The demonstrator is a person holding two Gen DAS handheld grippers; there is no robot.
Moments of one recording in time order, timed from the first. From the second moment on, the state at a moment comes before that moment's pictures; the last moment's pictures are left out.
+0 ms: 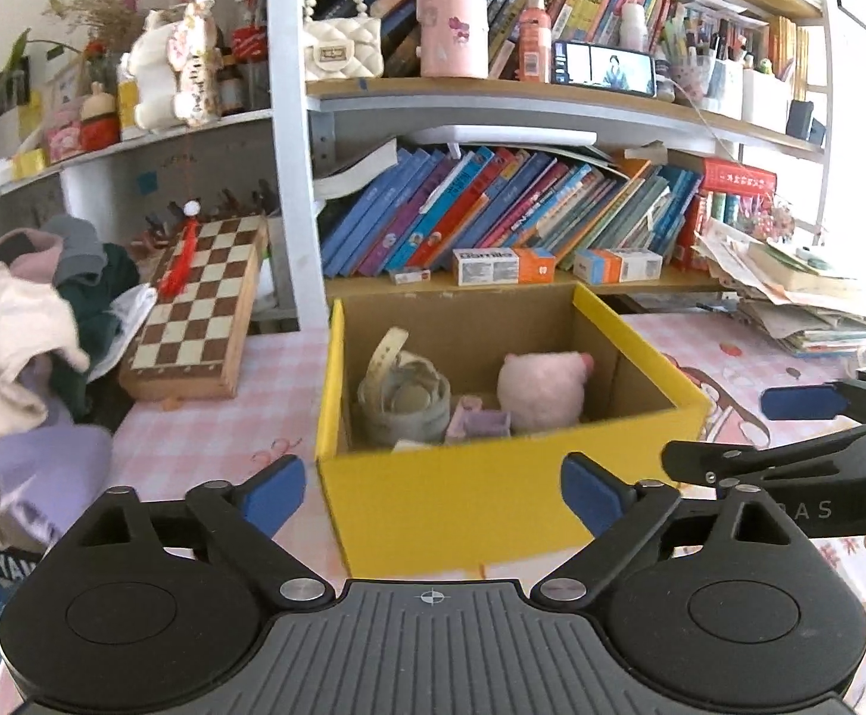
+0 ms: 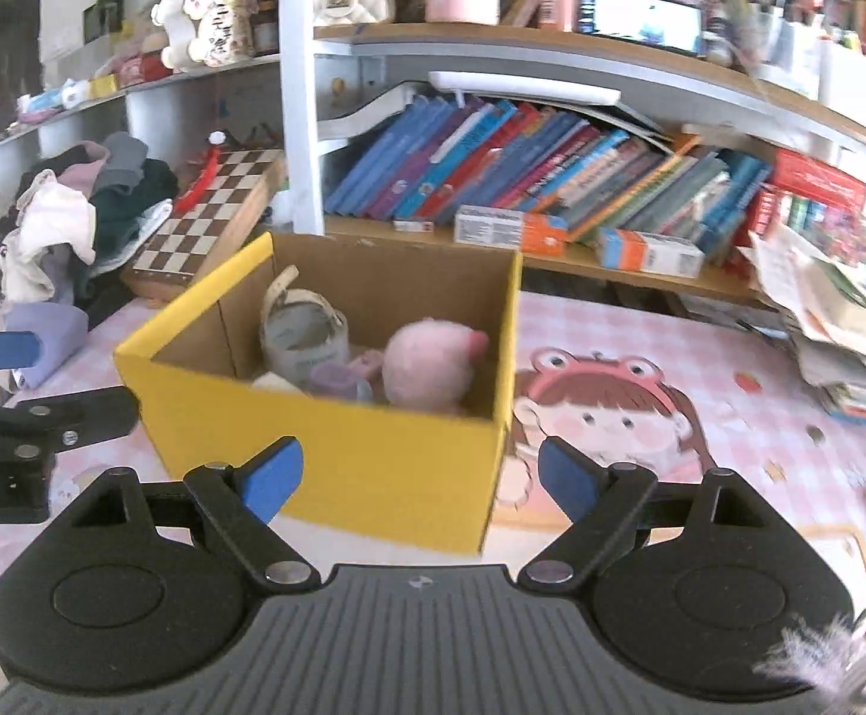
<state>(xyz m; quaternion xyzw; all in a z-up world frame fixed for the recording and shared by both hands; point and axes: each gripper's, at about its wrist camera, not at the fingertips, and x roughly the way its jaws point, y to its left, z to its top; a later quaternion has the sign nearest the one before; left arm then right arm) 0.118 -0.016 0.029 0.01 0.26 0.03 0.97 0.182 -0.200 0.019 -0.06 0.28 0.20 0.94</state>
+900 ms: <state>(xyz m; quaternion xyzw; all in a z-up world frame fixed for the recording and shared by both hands) 0.022 -0.018 0.009 0.05 0.29 0.02 0.95 0.065 -0.185 -0.001 -0.09 0.29 0.15 0.94</state>
